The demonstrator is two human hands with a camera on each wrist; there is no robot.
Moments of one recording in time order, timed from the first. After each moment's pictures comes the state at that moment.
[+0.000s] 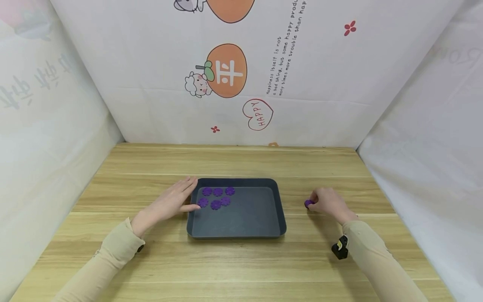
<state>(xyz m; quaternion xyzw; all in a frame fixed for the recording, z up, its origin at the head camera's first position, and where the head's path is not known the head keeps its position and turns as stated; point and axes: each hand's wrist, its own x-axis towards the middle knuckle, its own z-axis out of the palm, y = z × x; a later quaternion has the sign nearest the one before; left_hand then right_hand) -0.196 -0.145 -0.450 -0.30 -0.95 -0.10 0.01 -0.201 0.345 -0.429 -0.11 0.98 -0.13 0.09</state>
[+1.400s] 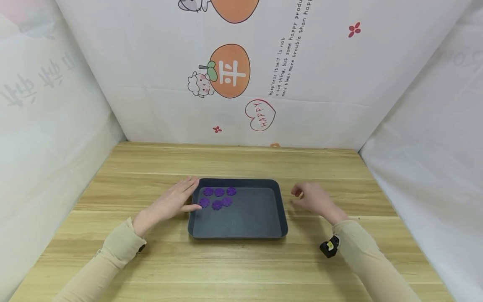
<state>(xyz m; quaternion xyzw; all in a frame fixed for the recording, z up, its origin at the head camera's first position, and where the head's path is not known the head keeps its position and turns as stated) -0.195 -0.147 -0.451 -0.31 -0.95 -0.10 0.03 -0.200 0.292 -0.401 -0.17 0.97 -0.17 0.07</state>
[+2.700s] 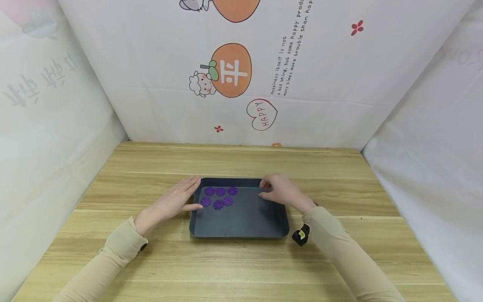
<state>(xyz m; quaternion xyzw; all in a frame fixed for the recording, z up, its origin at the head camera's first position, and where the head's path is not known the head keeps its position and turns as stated) -0.196 -0.146 -0.451 -0.31 -0.95 -0.09 0.04 -0.219 0.211 -0.395 -0.28 0.94 -0.19 0.05</state>
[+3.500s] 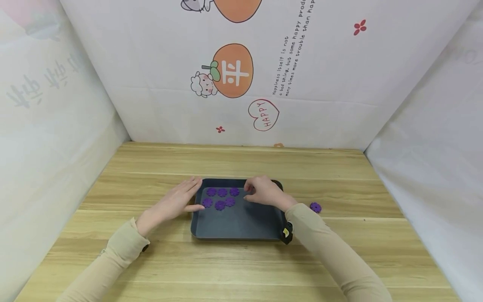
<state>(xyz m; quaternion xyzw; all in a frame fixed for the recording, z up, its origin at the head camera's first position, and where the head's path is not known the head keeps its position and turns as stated) -0.195 -0.147 -0.452 -0.31 -0.94 -0.10 0.04 -0.227 0.165 -0.407 -0.32 0.92 -0.21 0.08</state>
